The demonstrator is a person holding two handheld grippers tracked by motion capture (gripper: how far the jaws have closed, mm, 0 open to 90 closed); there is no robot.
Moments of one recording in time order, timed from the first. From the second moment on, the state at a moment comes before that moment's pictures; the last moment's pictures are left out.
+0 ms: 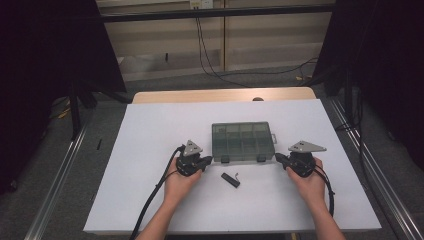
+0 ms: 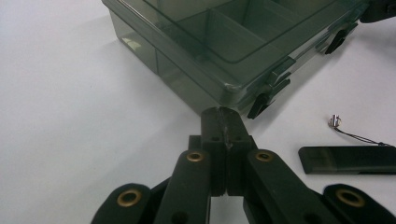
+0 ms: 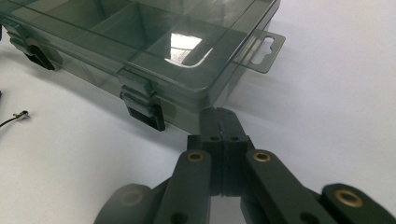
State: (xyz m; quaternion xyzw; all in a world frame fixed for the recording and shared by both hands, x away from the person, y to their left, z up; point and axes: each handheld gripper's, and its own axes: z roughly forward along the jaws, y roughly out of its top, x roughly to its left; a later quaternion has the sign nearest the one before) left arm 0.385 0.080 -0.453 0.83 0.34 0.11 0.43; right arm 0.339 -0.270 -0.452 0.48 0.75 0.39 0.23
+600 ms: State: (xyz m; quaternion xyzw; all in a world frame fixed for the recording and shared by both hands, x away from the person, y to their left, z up) left arm 0.384 0.079 -0.452 0.83 0.34 0.11 0.43; right arm 0.339 -0.271 -0.452 0.48 0.75 0.40 0.22
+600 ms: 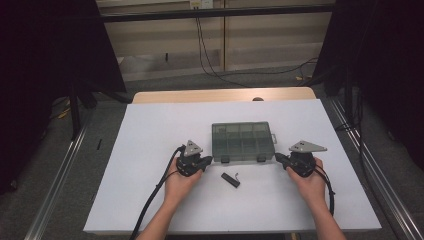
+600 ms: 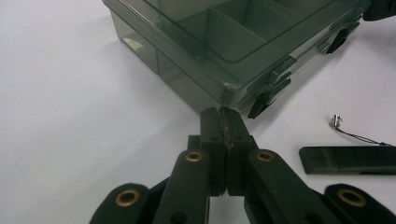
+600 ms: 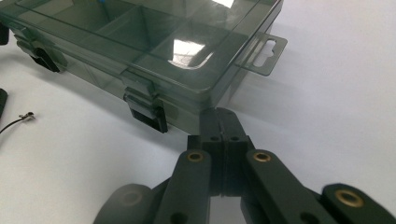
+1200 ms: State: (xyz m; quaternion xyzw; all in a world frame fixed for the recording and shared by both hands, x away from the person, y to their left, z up) left arm 0.383 0.080 -0.450 0.83 0.34 0.11 0.43; right arm 0.339 -0.271 -0.451 0.48 0.75 0.40 0.22
